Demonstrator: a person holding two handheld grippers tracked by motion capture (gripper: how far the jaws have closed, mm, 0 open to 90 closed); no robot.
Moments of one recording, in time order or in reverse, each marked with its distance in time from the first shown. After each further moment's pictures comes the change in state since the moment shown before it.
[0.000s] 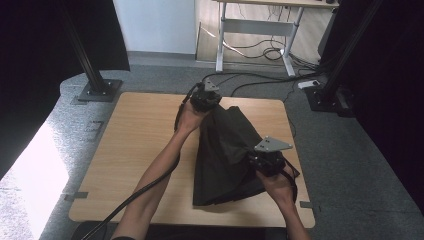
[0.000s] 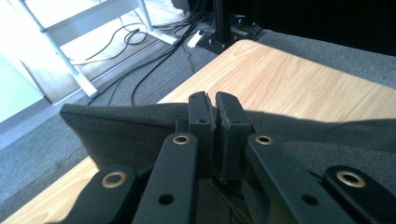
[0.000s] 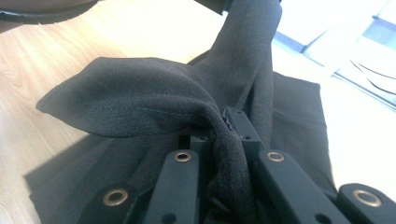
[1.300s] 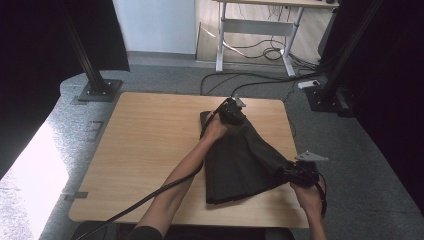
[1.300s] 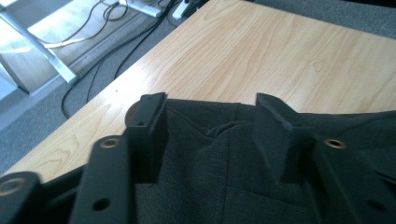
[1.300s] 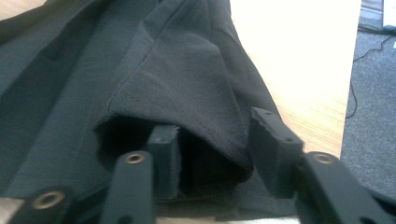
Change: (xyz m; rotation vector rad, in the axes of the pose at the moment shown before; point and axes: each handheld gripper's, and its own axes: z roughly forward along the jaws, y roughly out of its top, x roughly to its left) left arm -0.053 -0.017 0.097 0.104 -0.016 0.054; right arm -0.087 -0.124 -0.014 0.159 -0.175 0.276
